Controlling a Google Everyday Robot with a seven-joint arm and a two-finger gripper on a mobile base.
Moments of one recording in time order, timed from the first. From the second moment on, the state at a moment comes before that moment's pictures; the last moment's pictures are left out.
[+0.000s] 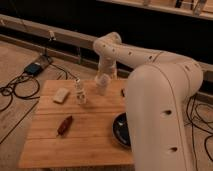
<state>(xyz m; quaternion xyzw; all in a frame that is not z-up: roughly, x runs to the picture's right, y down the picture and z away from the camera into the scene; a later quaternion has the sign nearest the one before) 0.020 -0.058 0.863 -0.17 0.20 0.76 0.60</state>
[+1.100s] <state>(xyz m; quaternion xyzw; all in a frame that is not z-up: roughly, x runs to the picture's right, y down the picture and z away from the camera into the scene) 0.028 -0.020 0.944 -0.20 0.22 0.75 0.59</state>
